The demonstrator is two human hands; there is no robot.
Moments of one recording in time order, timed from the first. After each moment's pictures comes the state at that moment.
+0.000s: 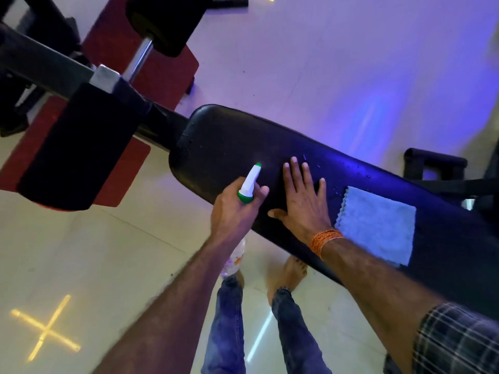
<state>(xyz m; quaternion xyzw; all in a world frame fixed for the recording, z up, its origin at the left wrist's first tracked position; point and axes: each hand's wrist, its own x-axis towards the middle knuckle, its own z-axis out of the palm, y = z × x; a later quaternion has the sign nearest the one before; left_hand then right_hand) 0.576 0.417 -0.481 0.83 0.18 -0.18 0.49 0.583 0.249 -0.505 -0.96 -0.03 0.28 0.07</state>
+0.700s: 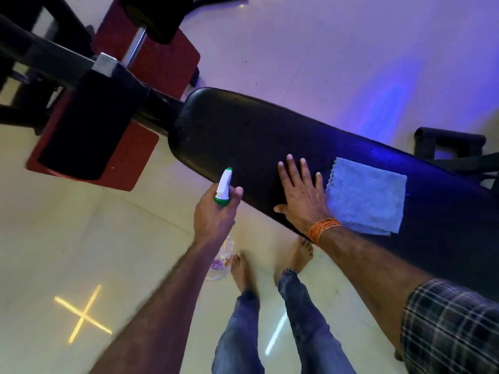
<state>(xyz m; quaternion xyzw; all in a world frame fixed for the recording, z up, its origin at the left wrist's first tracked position) 0.501 0.414 -0.456 0.83 0.28 -0.16 0.46 0.530 0.219 -0.502 -0.95 -0.07 0.29 0.09</state>
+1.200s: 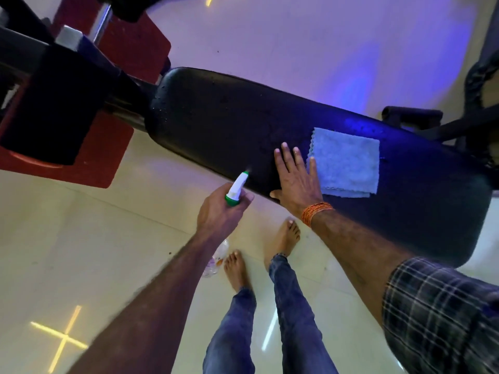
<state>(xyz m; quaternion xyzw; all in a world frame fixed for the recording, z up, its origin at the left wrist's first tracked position) 0.456 0.406 -0.470 0.84 0.15 -0.27 0.44 0.486 0.209 -0.506 -0.96 -0.01 0.26 0.05</state>
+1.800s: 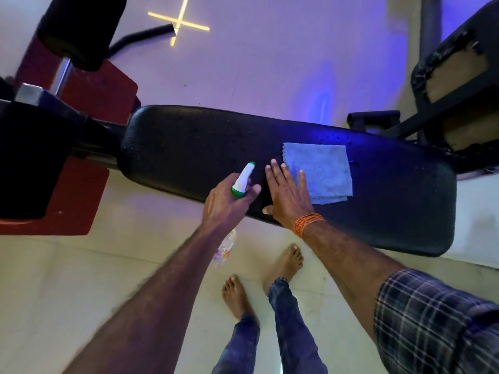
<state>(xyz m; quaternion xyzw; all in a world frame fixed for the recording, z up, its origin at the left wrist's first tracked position) 0.511 0.353 -0.455 0.86 0.03 -0.26 0.43 0.483 0.191 -0.499 -0.96 0.05 0.27 0.06</state>
